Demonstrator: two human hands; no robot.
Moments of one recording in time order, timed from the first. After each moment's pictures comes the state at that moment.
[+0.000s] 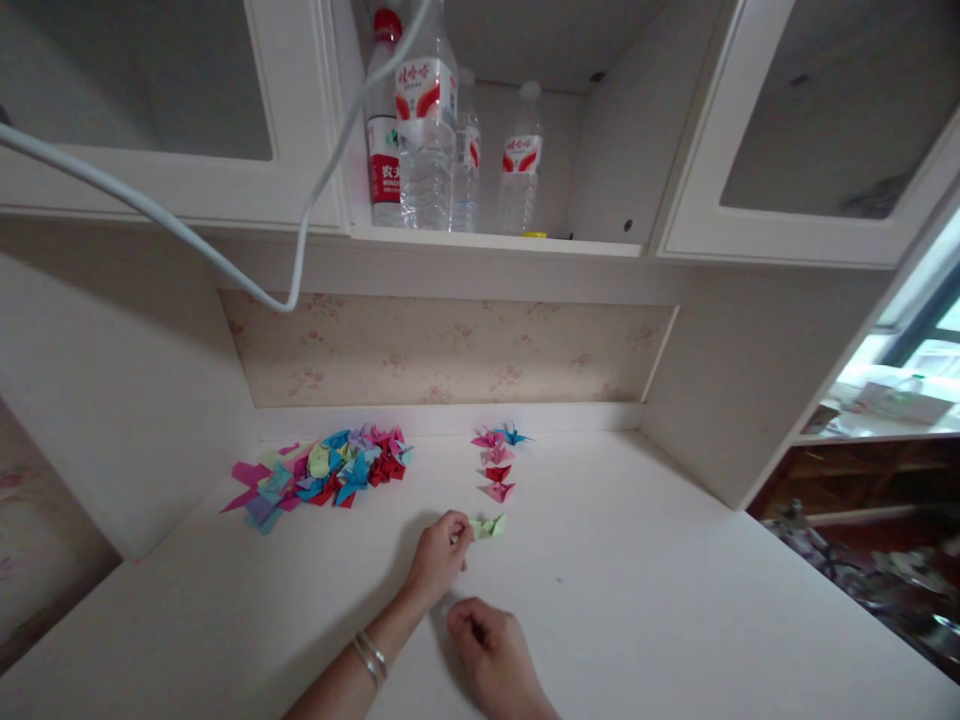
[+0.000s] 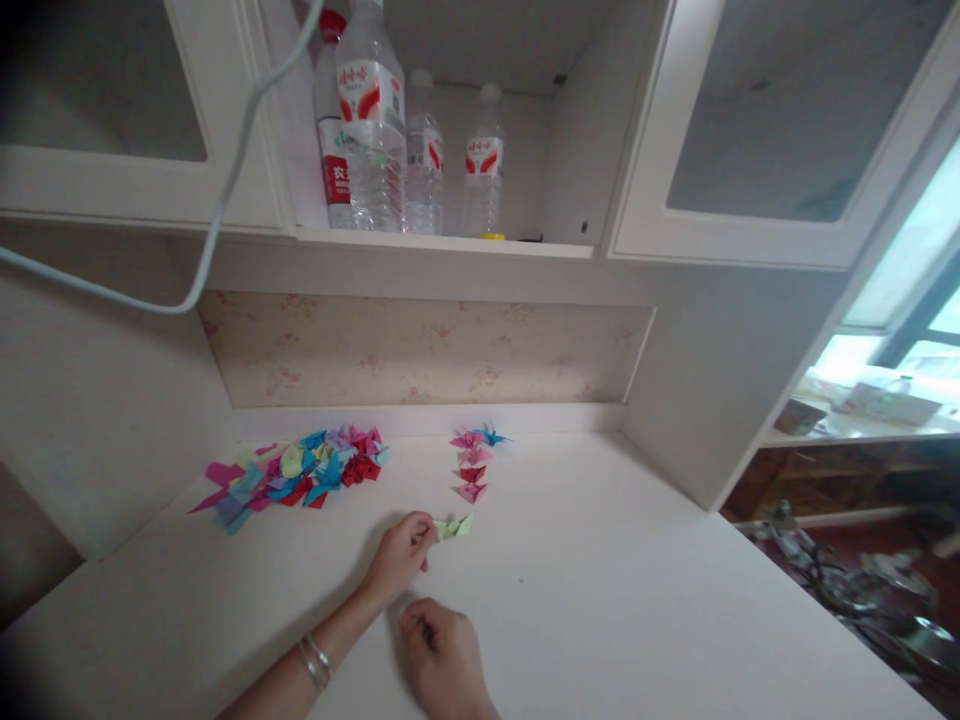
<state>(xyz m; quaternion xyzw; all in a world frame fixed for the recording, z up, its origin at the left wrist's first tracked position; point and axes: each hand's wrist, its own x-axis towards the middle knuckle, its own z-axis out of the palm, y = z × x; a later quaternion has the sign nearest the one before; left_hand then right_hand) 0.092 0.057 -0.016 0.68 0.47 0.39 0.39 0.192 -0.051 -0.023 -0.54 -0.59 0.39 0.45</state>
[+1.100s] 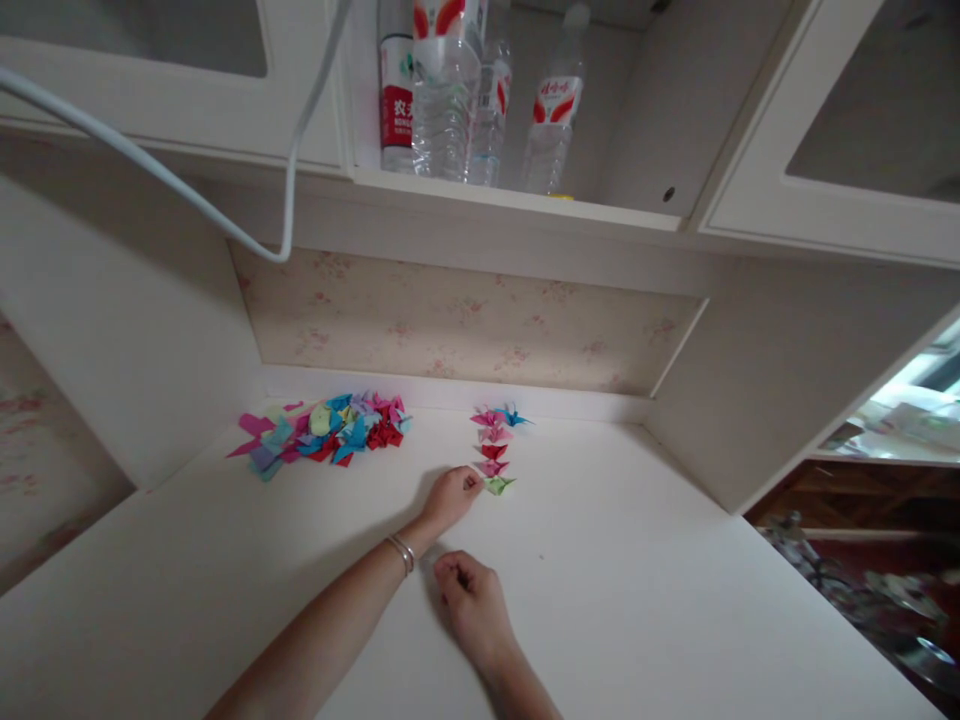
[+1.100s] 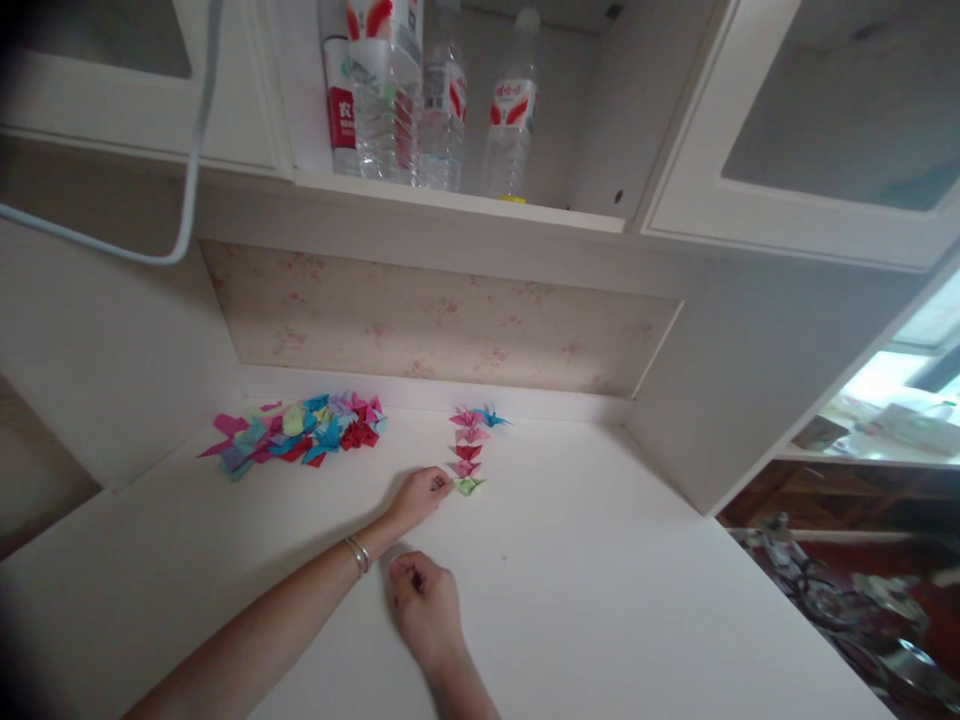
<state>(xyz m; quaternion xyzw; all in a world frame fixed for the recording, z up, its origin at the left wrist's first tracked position) 0.132 0.095 -0.014 0.69 0.48 0.40 0.38 0.198 -0.044 -0.018 -0.54 -0.58 0.43 0.44</state>
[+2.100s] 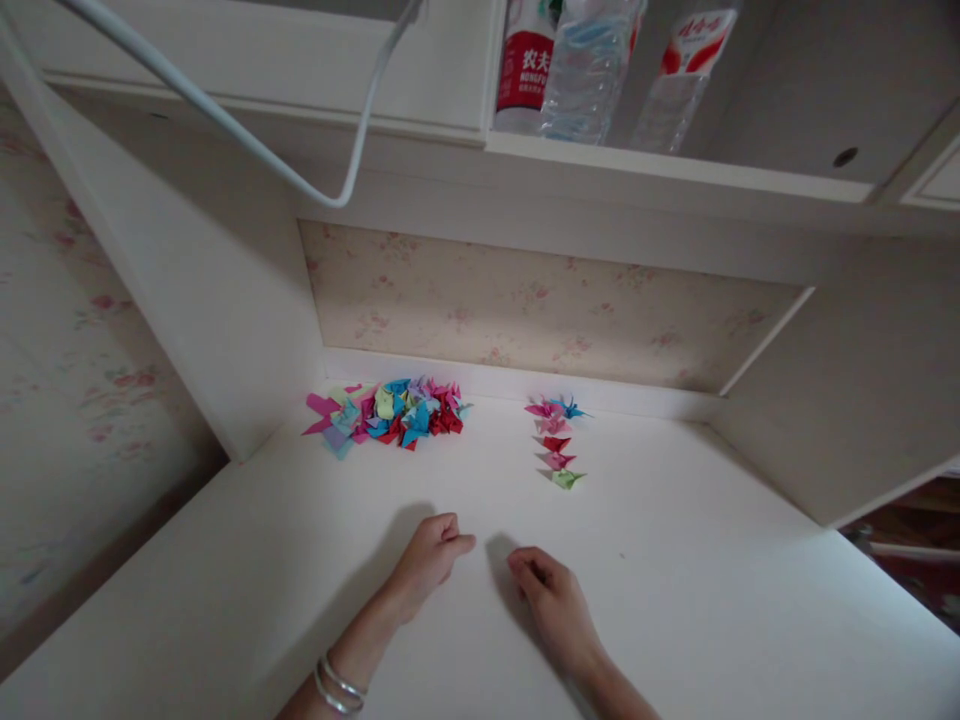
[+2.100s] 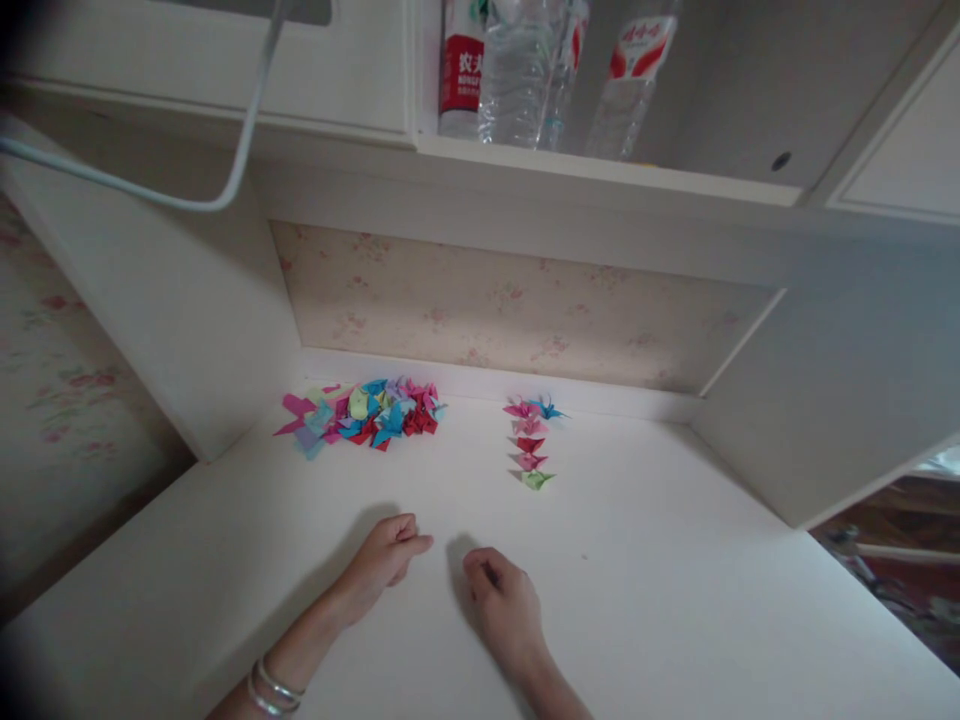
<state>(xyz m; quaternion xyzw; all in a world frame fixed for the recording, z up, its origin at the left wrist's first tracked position) -0.015 -0.002 -0.010 0.50 0.50 0.39 0.59 0.173 -0.044 -0.018 -0.61 -0.56 0.40 0.39</state>
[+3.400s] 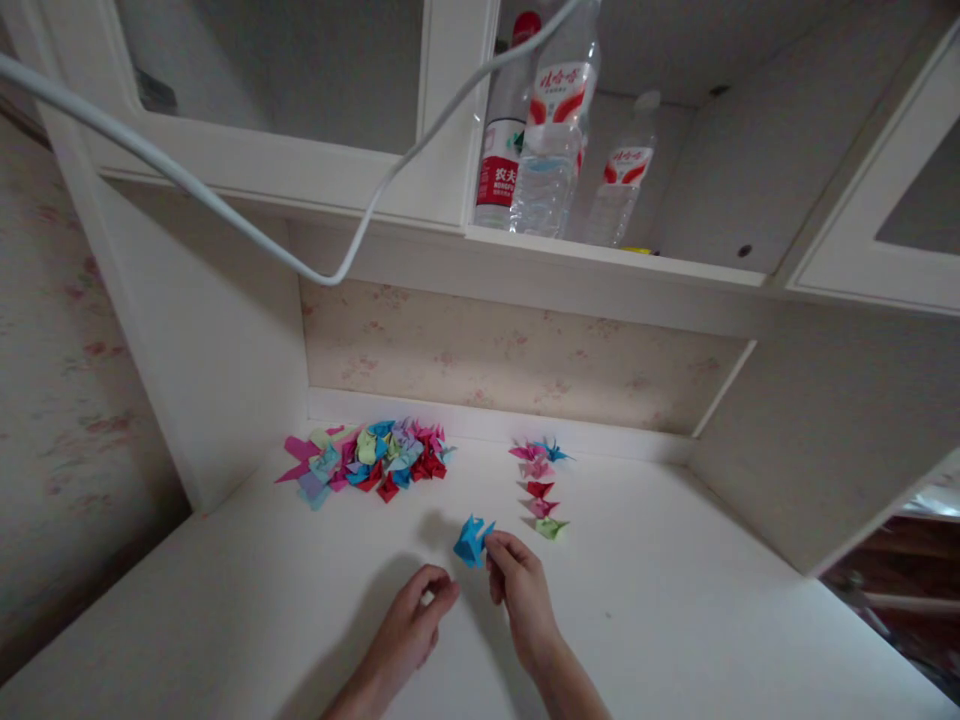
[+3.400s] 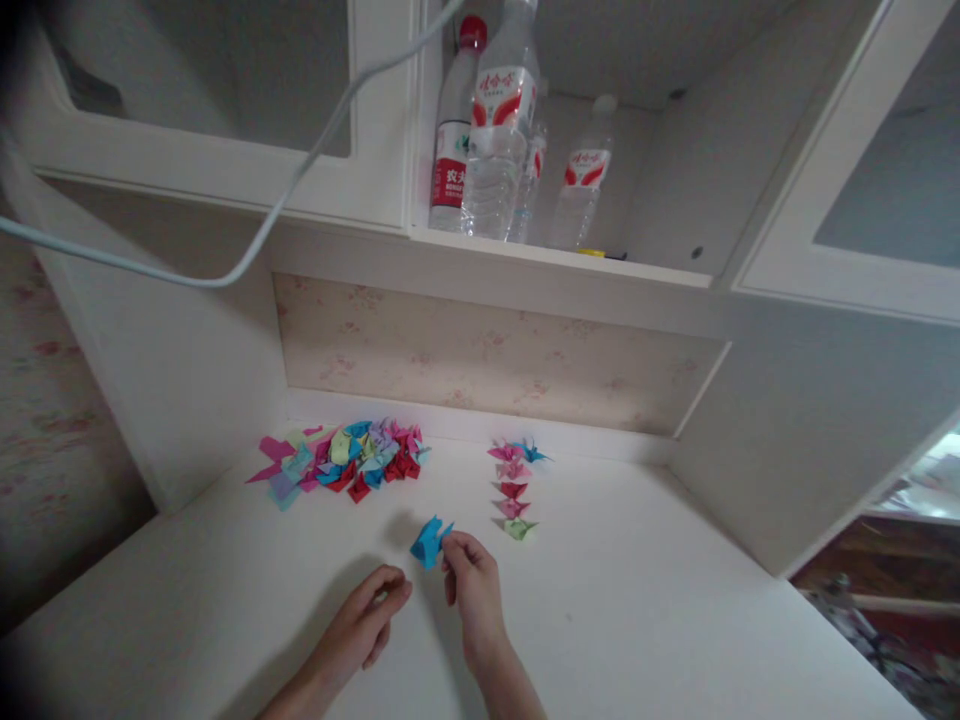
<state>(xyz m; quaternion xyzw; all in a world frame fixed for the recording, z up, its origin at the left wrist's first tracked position) -0.006 -0.005 -0.012 0.50 0.48 0.41 0.59 0.145 0.018 0.013 -0.49 -0.43 0.52 0.55</state>
